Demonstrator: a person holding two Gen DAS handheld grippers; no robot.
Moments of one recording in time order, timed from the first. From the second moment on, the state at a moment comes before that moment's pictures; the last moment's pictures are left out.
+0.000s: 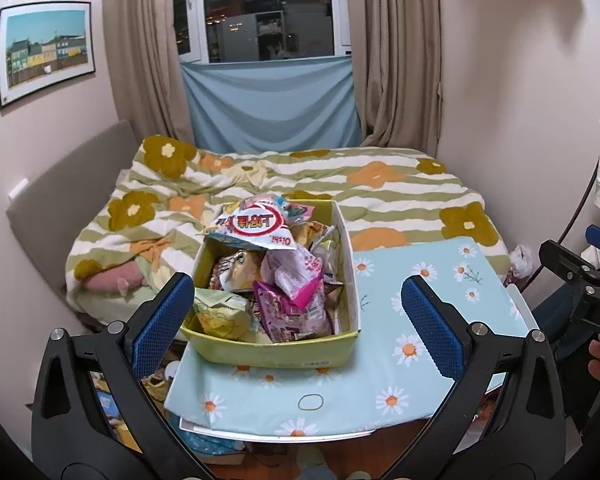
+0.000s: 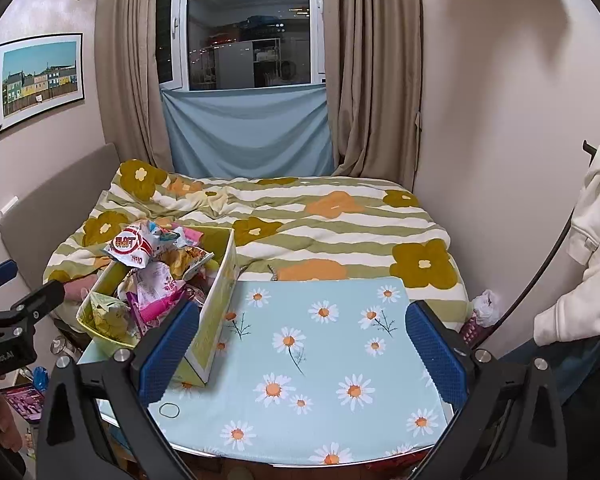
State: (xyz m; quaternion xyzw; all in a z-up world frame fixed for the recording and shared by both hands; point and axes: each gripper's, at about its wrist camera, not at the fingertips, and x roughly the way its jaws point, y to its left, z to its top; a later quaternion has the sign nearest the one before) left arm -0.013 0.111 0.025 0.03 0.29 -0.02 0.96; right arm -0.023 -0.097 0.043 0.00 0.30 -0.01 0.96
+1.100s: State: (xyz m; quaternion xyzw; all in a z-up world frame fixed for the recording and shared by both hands) left arm -0.005 0.107 0.028 0.04 0.29 -0.02 0.96; right arm -0.024 -0.098 0.048 0.00 0.29 -0.02 0.96
